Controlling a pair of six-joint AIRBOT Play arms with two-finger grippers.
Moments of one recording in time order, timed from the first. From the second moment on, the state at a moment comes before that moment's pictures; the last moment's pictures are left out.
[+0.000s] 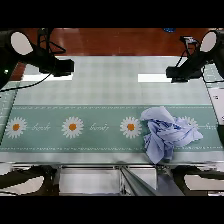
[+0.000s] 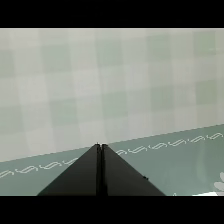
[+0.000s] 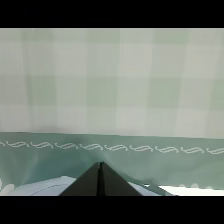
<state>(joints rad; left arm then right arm) -0.21 -1.38 1.49 1.40 -1.21 -1.67 0.07 -1.50 1.57 -1.54 1.43 1.67</state>
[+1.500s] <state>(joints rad) -0.16 -1.31 1.50 1.40 -1.22 -1.61 -0.03 -1.34 1.61 -1.58 1.29 1.62</state>
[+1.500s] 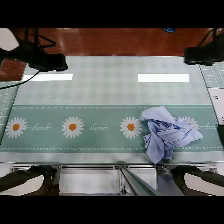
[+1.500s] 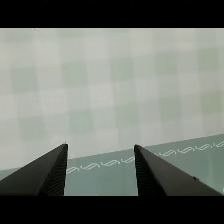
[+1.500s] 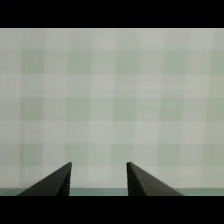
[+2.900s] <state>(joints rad) -0.10 -0.82 0.79 1.26 -1.03 -1.69 0.04 -0.93 0.85 -1.18 1.20 1.46</state>
